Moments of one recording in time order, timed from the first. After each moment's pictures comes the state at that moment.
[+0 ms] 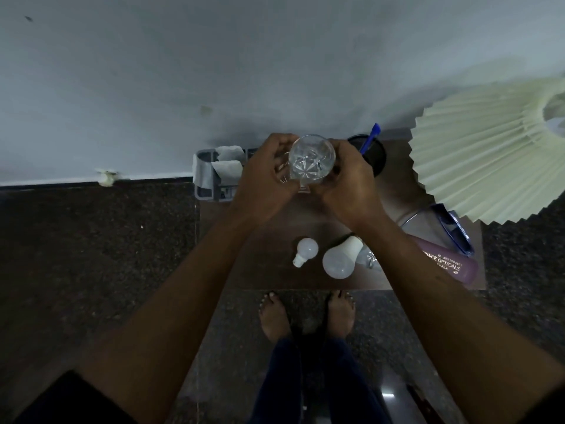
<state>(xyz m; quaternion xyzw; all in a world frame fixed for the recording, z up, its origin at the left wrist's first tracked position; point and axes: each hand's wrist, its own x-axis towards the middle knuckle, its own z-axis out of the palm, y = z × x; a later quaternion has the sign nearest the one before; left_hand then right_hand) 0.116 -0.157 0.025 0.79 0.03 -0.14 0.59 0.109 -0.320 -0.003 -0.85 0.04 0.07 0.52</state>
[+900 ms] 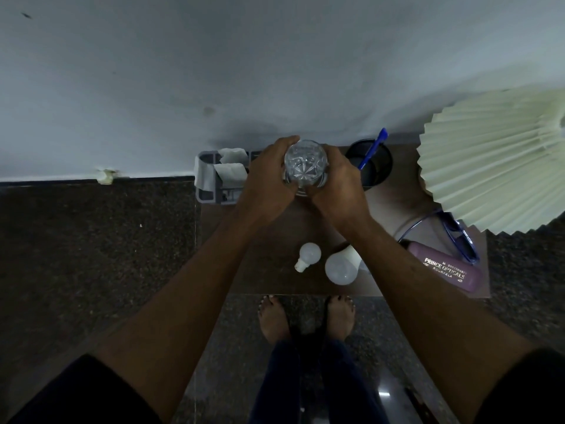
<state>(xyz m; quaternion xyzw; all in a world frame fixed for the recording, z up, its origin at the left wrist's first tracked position) 0.131 -0.155 0.009 0.88 0.01 -0.13 0.46 0.120 -0.297 -0.013 -0.90 0.02 0.07 0.43</state>
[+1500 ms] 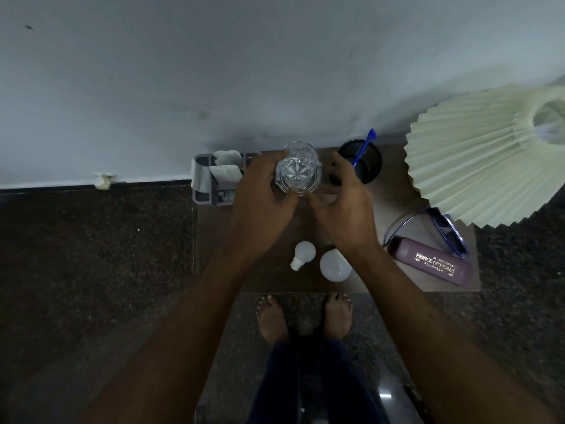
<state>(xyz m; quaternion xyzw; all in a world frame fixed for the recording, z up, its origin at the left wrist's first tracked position) 0.087 -0.160 0.046 0.88 0.01 -0.04 0.47 0.077 -0.311 0.007 -0.87 0.09 0.03 0.48</state>
